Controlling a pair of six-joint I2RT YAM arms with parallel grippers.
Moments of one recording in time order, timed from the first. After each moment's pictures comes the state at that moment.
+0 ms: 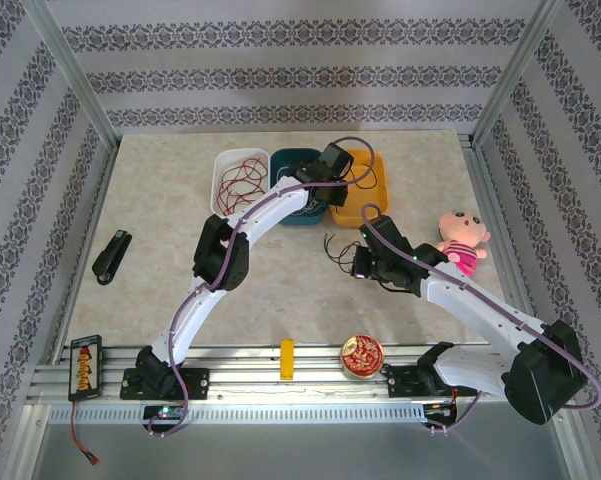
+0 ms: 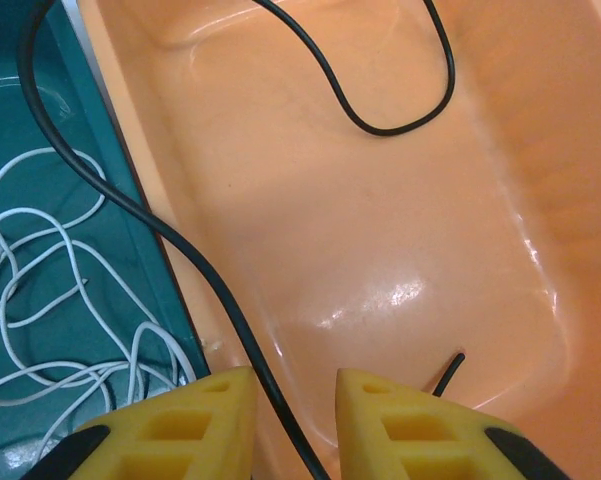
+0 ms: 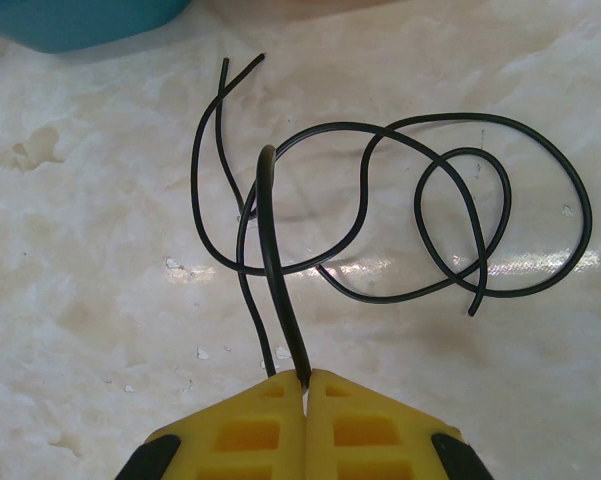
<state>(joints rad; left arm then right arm) -0.65 2.51 2.38 -0.78 -0.08 -0.32 0.58 1.15 0.81 -0.66 0.06 0.71</state>
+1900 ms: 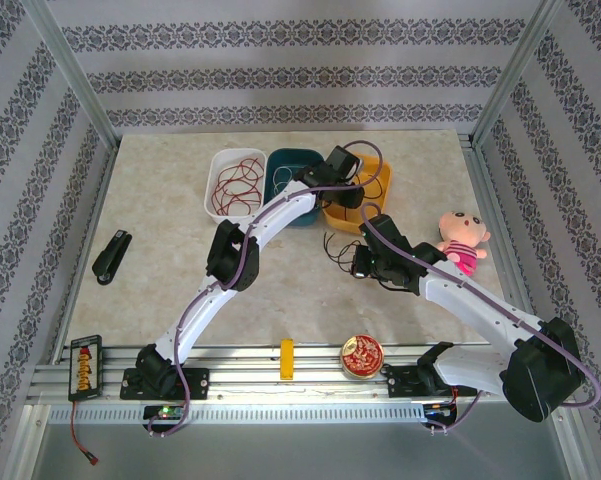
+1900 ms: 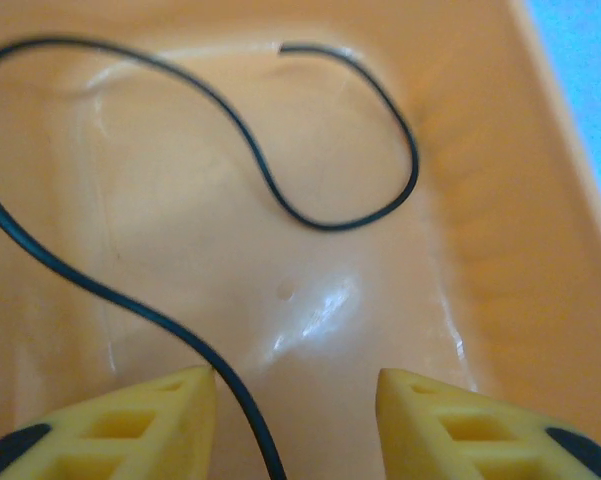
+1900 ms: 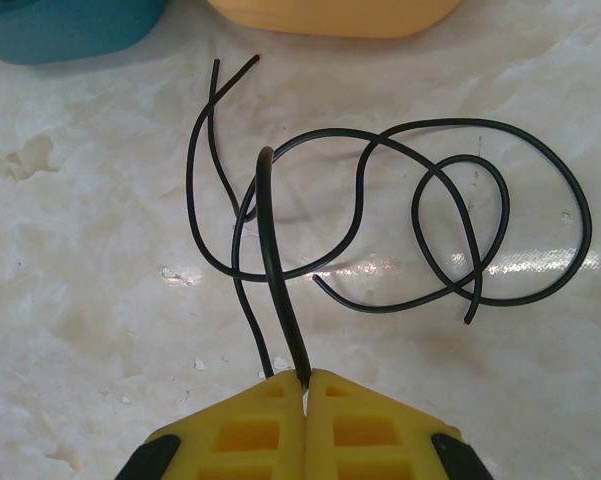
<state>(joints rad) -0.66 2.69 2.61 -0.75 0.06 -0.25 0.57 1.17 0.81 -0.65 0.07 0.71</state>
